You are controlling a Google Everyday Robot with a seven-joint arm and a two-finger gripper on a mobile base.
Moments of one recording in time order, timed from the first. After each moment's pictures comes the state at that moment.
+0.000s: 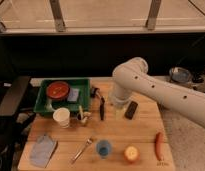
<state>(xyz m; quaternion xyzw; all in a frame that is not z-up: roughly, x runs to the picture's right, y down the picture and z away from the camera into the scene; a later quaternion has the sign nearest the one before) 0.058 0.106 0.677 -0.30 -0.16 -0.16 0.93</state>
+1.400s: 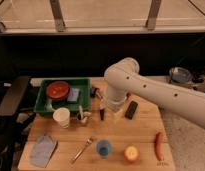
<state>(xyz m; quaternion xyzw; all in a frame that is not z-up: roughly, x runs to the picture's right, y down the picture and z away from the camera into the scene) 0.032 0.132 0.671 -0.32 -0.19 -0.29 0.88</state>
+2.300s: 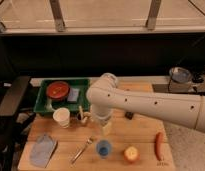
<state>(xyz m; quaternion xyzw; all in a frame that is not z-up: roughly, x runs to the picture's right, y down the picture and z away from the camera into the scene) -0.005 0.181 0.681 -0.34 -0.15 -0.28 0.89</state>
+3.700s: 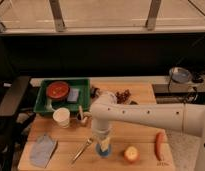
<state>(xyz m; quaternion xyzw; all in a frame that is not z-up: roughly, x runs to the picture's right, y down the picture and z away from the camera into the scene) -0.011 0.279 0.736 -0.40 -0.19 -0.25 0.86</state>
